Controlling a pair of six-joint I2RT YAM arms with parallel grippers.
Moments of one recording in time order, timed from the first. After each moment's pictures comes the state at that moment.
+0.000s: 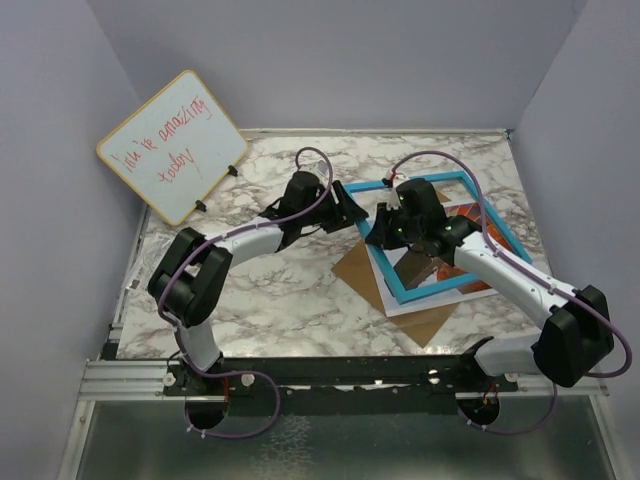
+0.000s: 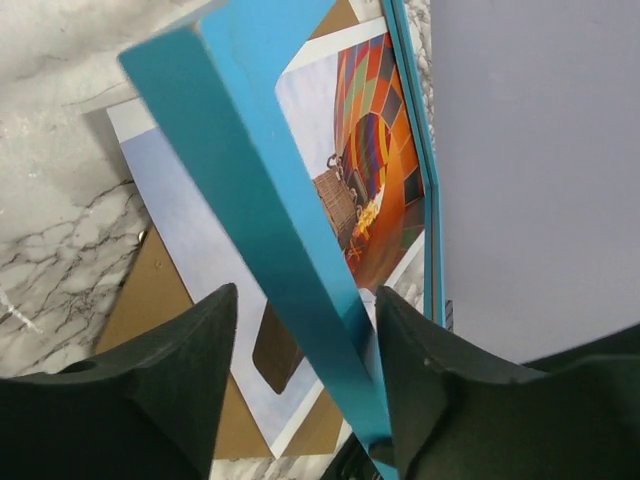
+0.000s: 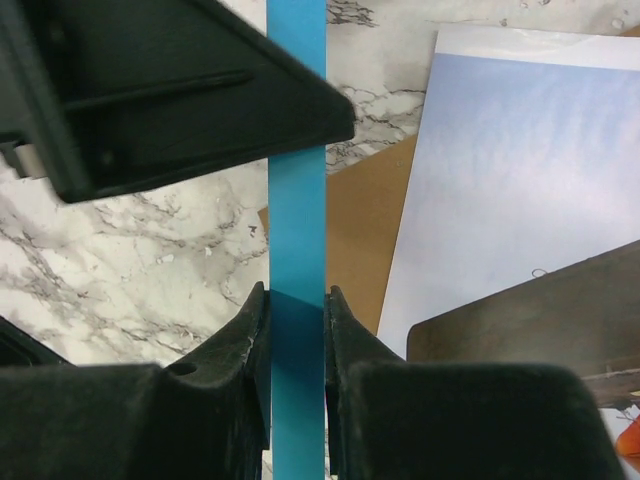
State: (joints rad) left arm -0.60 1.75 1.07 0.26 0.36 -0.97; right arm 0.58 1.34 1.02 -0.41 -0.09 0.34
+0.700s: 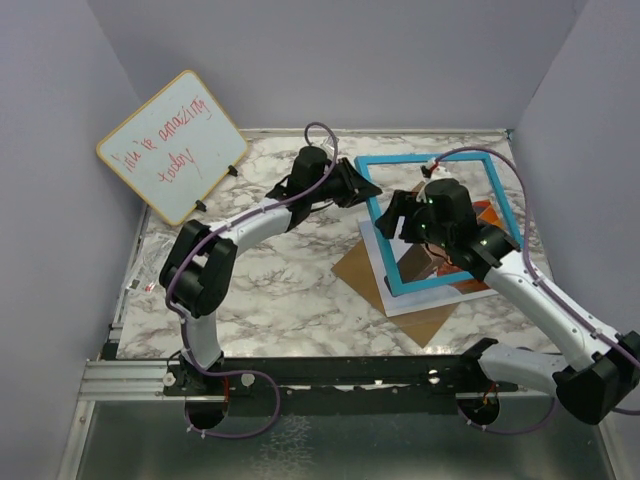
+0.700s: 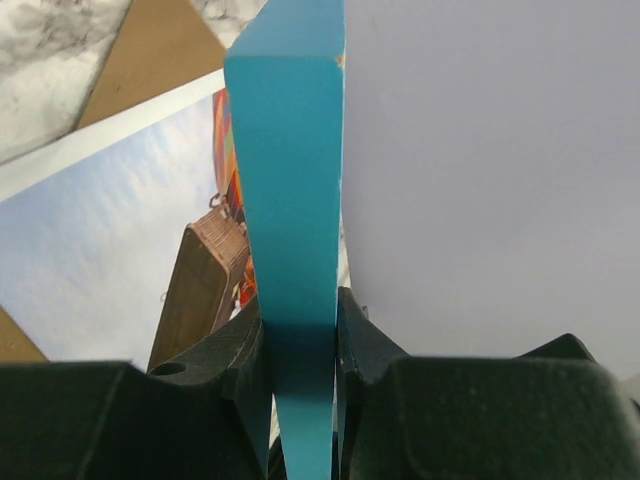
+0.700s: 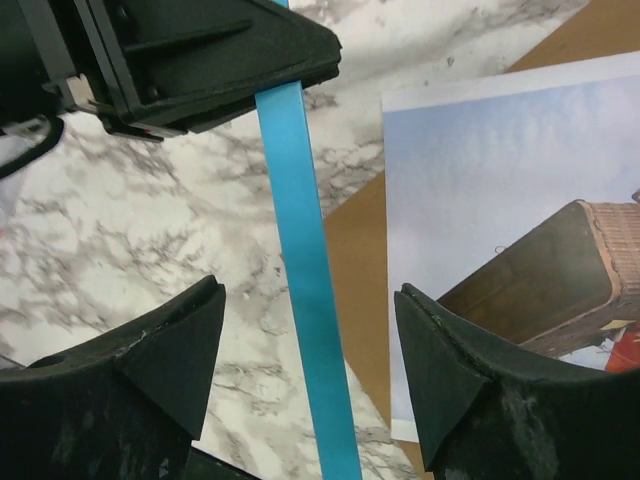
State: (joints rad) left arm -0.59 1.86 1.31 0.24 0.45 -1.11; right arm 0.58 1.14 1.02 -0.47 0.08 0.49
